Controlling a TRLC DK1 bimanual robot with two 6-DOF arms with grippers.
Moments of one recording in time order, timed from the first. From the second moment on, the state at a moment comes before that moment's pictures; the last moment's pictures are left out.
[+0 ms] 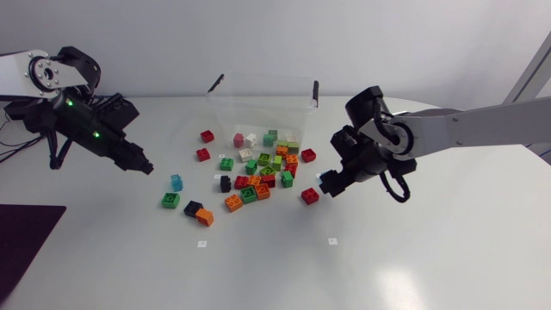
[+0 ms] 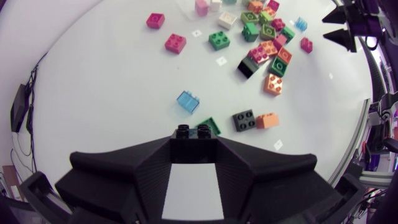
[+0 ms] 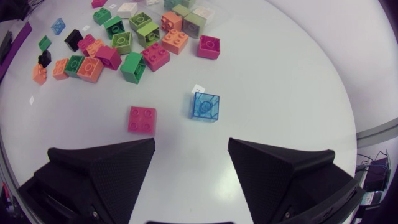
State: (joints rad) left arm 0.05 1.69 1.30 -0.87 0.22 0.61; right arm 0.36 1.78 1.05 -0.35 0.05 -0.20
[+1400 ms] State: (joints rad) left arm -0.18 2.25 2.26 -0.87 0.48 0.29; right arm 0.29 2.07 1.34 -0.43 0.01 -0.16
